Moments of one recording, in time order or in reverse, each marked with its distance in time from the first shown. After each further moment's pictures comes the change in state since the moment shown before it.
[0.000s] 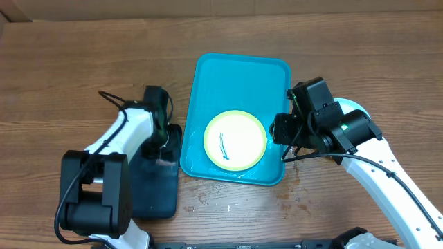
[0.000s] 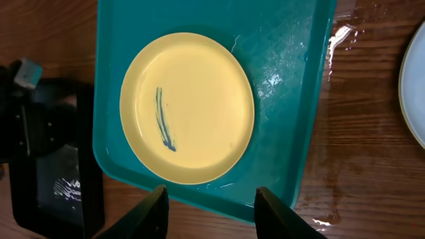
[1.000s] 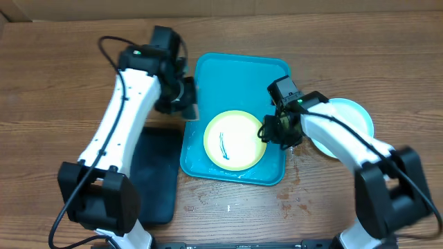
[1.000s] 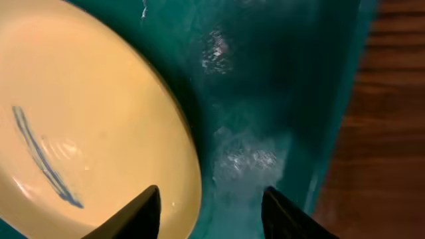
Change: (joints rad) left arm -0.145 0.031 0.633 -0.351 0.161 0.002; right arm -0.031 0.470 0.000 0.143 -0.029 -0.071
